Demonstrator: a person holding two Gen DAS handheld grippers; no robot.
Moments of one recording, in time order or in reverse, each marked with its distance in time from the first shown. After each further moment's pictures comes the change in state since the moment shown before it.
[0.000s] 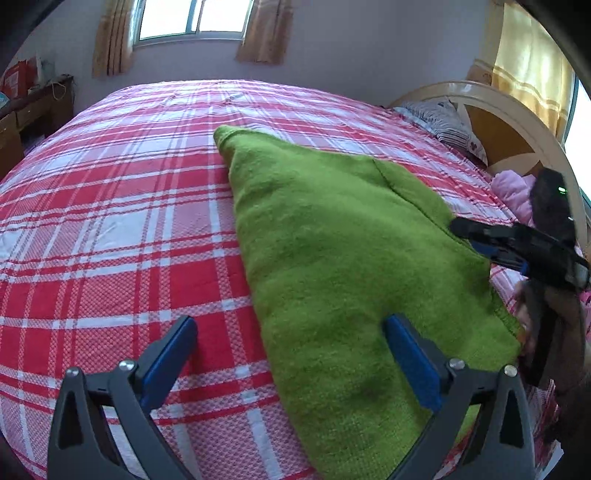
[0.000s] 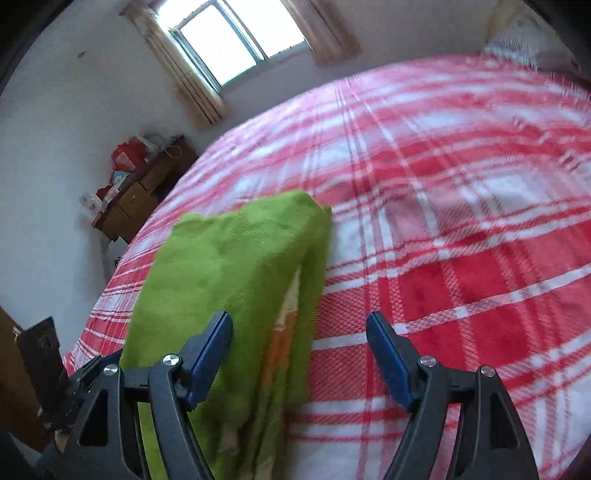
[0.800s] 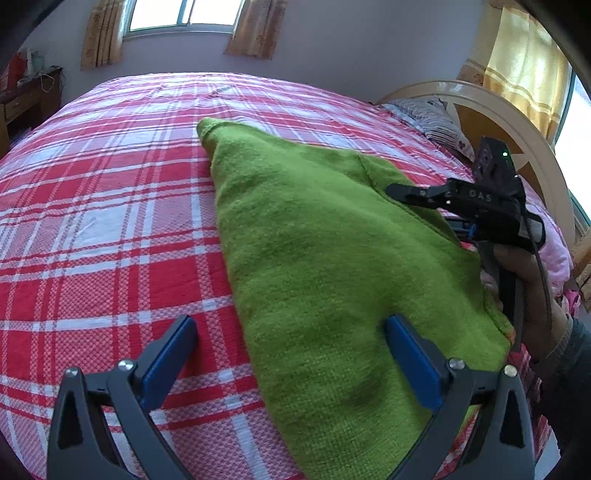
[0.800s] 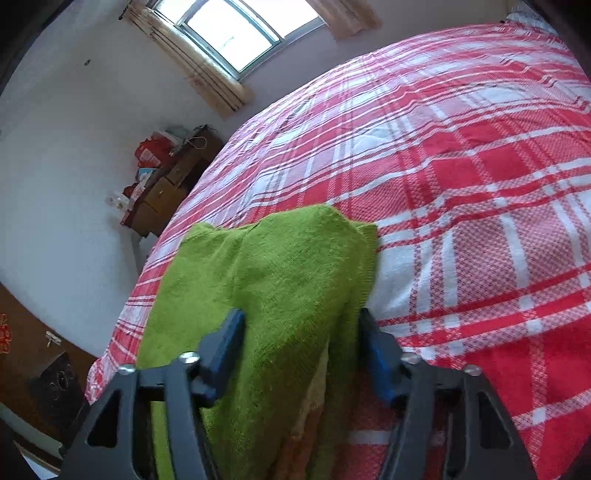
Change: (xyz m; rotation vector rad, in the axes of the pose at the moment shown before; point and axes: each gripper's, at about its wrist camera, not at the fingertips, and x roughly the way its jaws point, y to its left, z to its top) left arm 0.006 0.002 0.003 -0.002 0.028 -0.081; right arm 0.057 -0.003 0.033 0.024 0.070 0.173
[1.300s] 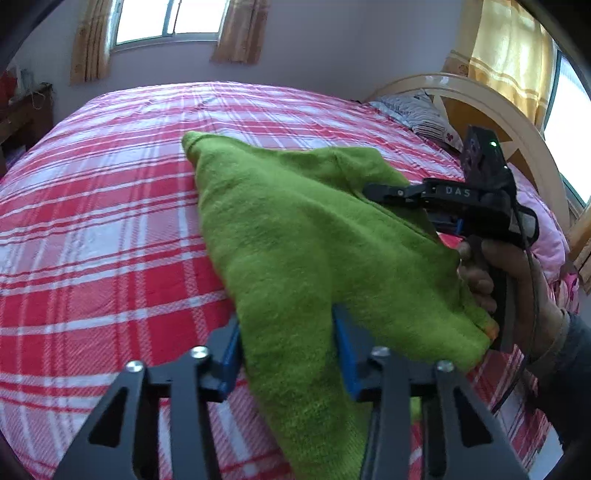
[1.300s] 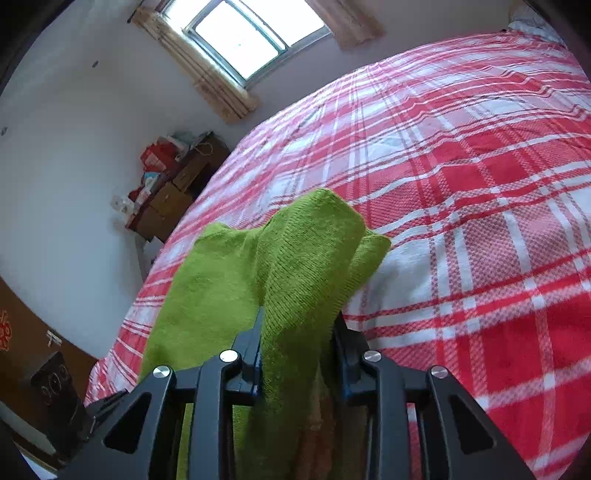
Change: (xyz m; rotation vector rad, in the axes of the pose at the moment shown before) left arm -0.024 -0.021 0.000 0.049 -0.012 0.009; right arm -0.017 0.024 -0.017 -0.007 -0.056 0.001
